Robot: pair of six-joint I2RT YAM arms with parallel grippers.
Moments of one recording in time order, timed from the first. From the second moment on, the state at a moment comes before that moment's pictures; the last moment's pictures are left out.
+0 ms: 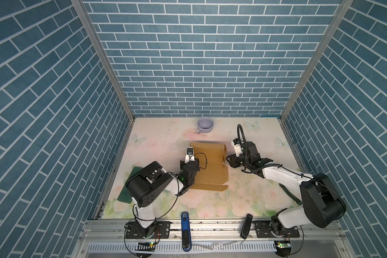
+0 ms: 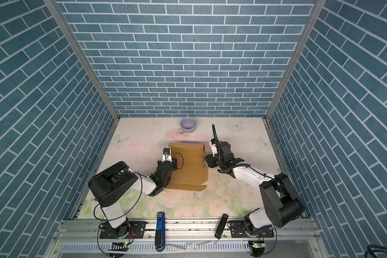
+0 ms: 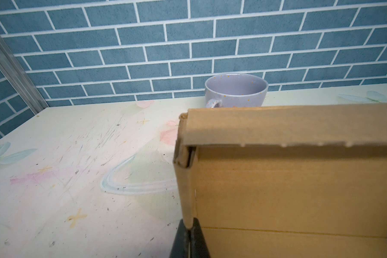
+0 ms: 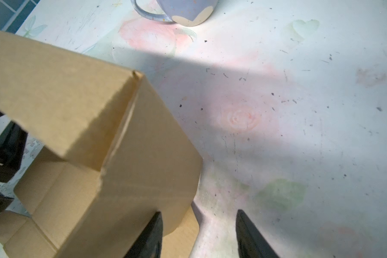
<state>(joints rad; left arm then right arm) -0.77 1.80 0.52 0.97 -0.71 -0.19 0.54 1.47 0.77 -0.04 -0.13 0.20</state>
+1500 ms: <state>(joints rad) -0.77 1.83 0.54 0.98 -0.70 -0.17 0.57 1.75 0.90 0.21 -0.10 0.10</state>
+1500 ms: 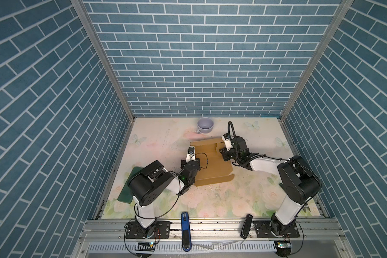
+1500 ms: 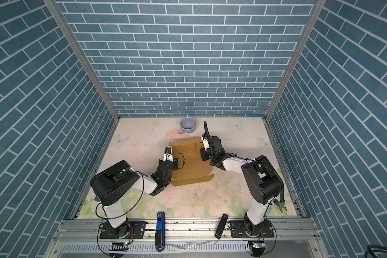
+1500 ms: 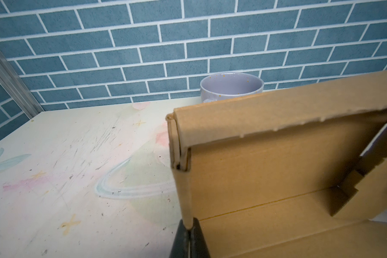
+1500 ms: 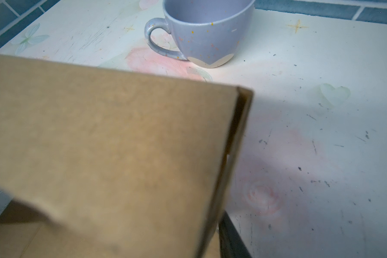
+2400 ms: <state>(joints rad) -0.76 1.84 0.56 0.97 -0.71 -0.16 0.57 1.75 0.90 0.35 -0.08 0.05</state>
